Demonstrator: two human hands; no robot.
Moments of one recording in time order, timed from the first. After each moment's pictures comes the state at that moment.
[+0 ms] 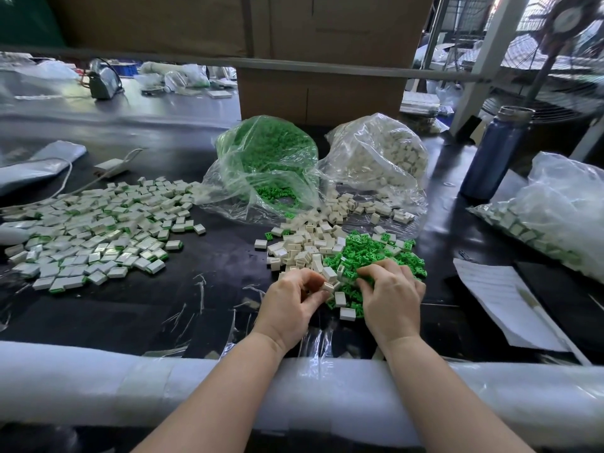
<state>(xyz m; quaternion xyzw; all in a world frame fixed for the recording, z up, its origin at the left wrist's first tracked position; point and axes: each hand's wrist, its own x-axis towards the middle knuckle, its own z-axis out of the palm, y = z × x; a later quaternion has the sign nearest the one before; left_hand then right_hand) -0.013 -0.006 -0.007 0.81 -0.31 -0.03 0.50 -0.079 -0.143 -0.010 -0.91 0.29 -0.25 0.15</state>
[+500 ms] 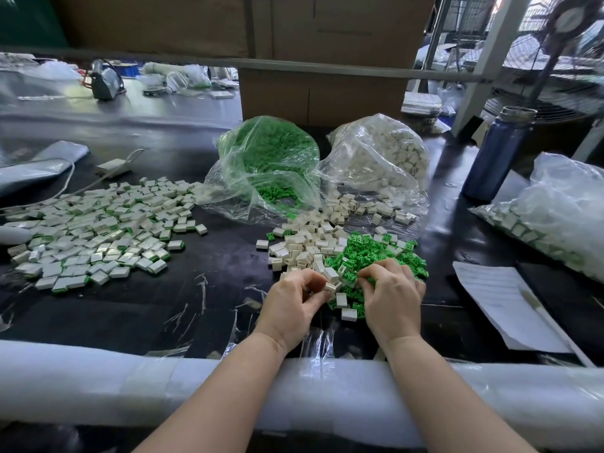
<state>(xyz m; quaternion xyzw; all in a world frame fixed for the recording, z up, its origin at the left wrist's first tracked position) -0.012 -0.005 -0.008 0.81 -0.32 -0.03 0.49 -0.077 -0.143 -0.011 -0.91 0.28 -0.26 0.15</state>
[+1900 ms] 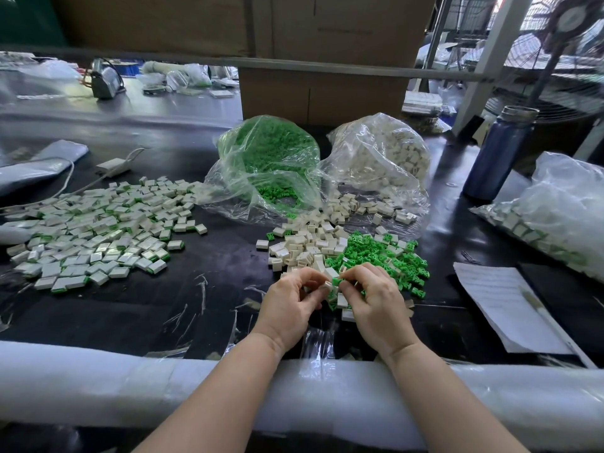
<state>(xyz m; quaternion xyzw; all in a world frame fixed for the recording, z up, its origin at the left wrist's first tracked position) -0.010 -0.005 -0.008 0.75 -0.29 -0.11 0.58 -0.083 -0.130 -0.002 -0.91 0.12 -0.26 0.29</state>
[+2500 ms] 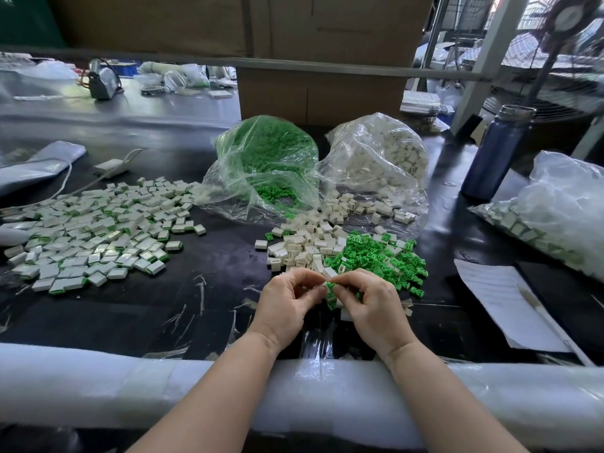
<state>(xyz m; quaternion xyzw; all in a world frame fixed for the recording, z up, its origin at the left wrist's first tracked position) -0.009 -0.004 -0.007 0.72 -0.27 -0.13 0.62 -0.084 -0.128 -0.001 -0.89 0.10 -0.26 0.35</state>
